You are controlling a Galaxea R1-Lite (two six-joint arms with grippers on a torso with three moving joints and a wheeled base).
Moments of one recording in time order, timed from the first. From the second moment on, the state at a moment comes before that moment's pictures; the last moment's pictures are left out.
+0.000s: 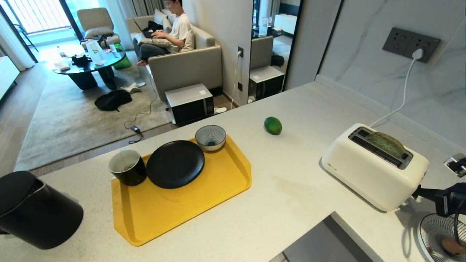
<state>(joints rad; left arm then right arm) 0.00 0.00 0.00 0.00 0.00 0.01 -0.59 1.79 -0.66 -0.37 0.64 -0.57</state>
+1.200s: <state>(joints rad) 0.00 0.00 0.00 0.00 0.00 0.01 -0.59 1.81 -0.68 -0.37 0.63 -0.57</state>
